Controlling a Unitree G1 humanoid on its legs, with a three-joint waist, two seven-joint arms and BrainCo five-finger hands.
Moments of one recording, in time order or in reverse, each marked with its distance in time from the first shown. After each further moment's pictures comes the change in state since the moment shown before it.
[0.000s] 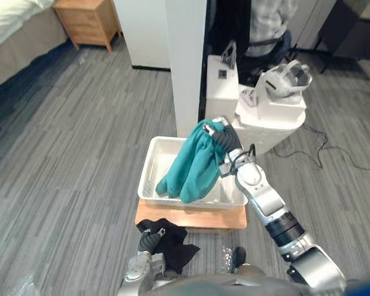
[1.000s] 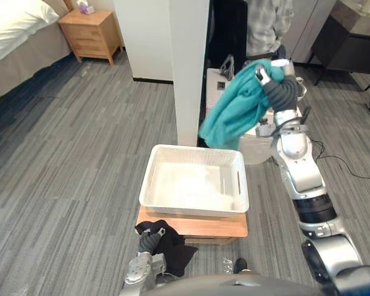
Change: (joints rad) left arm 0.033 -0.033 0.019 -0.045 -0.003 0.007 0.001; right arm -0.248 -0.181 -0.234 -0.295 0.006 -0.024 -0.099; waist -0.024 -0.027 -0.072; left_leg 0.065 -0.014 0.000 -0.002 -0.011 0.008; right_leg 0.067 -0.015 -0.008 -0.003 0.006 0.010
